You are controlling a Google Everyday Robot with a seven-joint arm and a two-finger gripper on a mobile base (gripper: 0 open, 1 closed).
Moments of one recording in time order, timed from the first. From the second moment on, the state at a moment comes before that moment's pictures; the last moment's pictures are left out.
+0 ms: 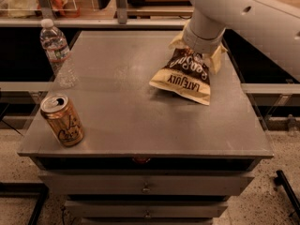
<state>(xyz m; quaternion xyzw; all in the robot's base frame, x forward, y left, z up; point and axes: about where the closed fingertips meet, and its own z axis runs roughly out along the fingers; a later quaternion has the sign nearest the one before) 0.666 -0.156 0.884 -0.92 0.31 -0.23 0.08</state>
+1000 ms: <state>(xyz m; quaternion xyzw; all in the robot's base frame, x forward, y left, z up) 0.692 -0.155 0.914 -0.90 0.33 -0.27 0.09</state>
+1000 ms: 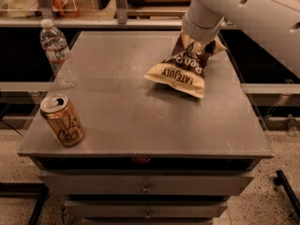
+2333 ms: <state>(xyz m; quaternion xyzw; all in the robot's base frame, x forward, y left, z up) 0.696 -0.135 1.015 -0.88 0.29 -0.33 0.16</state>
